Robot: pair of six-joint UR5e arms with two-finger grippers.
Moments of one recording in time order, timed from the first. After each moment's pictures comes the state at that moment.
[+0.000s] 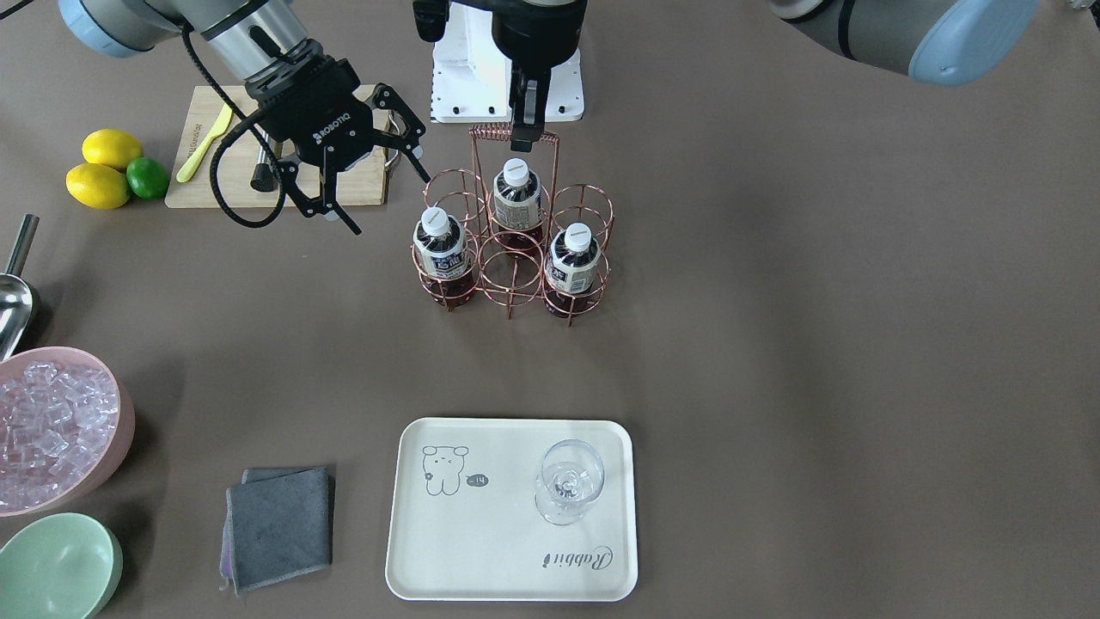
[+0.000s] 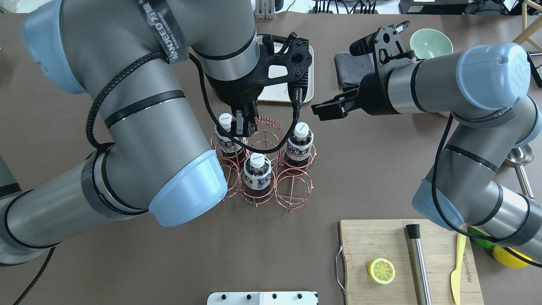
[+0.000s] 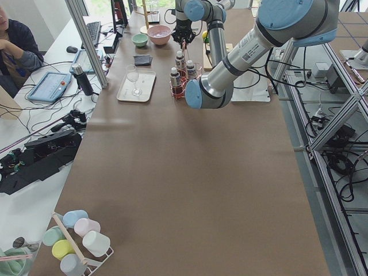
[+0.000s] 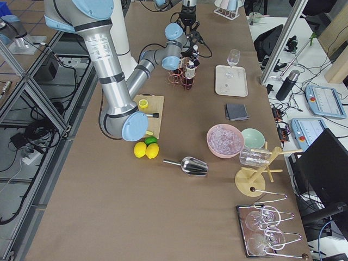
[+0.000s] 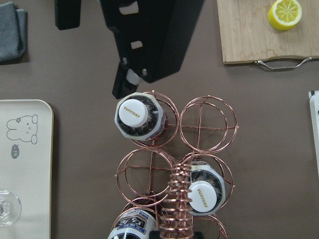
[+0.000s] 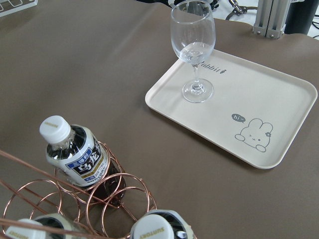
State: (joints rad) left arm -0.67 -2.60 -1.86 -1.05 -2.06 0.52; right arm 0.64 -1.18 2.04 -1.13 1.80 0.73
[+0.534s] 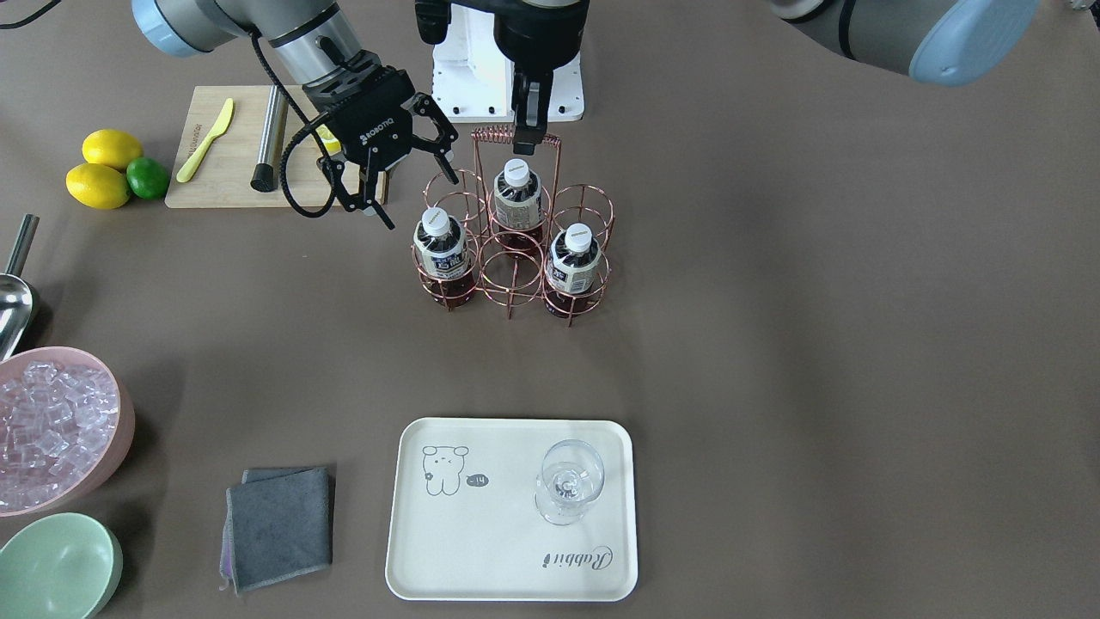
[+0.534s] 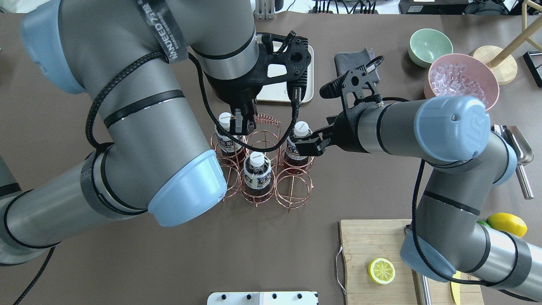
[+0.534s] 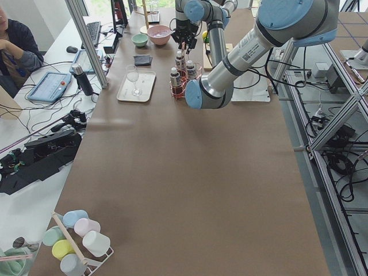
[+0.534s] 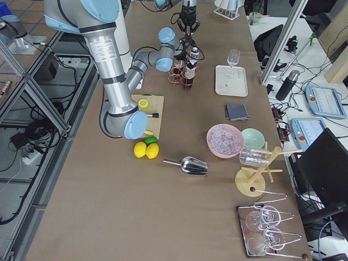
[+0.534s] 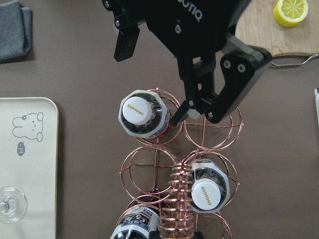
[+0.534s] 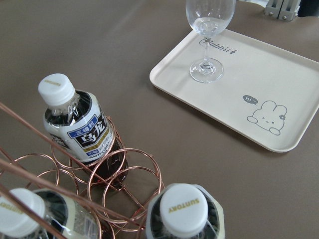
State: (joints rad) left arm -0.67 -2.60 -1.86 -1.05 -2.04 0.52; right arm 0.52 -1.18 2.02 -1.16 1.66 0.72
